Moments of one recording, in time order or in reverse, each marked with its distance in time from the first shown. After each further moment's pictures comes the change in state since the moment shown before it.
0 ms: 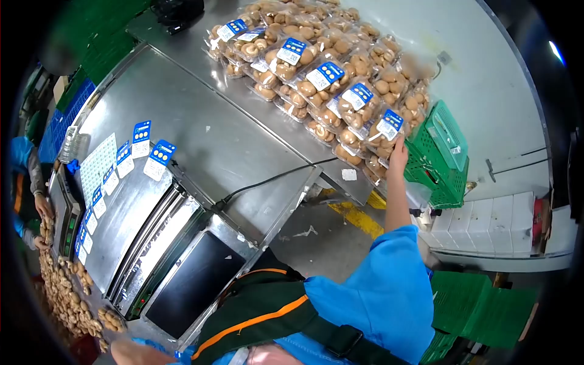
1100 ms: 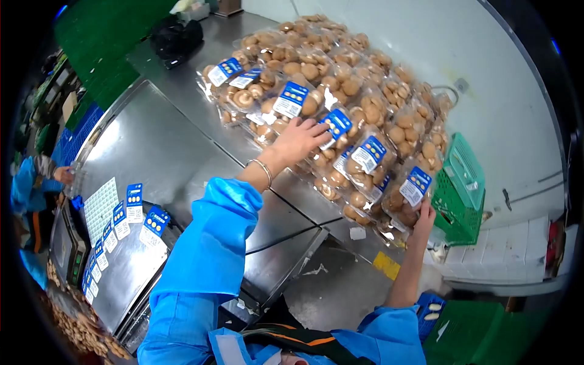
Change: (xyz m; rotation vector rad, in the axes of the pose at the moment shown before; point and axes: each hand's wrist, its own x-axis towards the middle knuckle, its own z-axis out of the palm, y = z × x) left_hand 0.240 0.300 -0.426 1.637 1.491 0.670; right_hand -0.010 -0.038 -0.018 0.357 0.013 0.191
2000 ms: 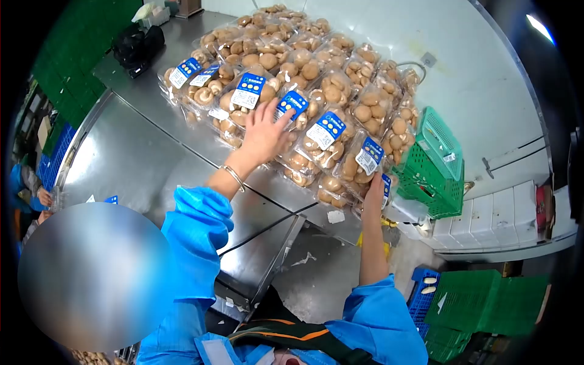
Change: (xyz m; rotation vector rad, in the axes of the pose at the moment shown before) left_hand -0.001 0.026 -0.008 -0.119 0.180 -0.368; right_hand -0.014 0.040 0.047 -0.008 -0.145 -0.086
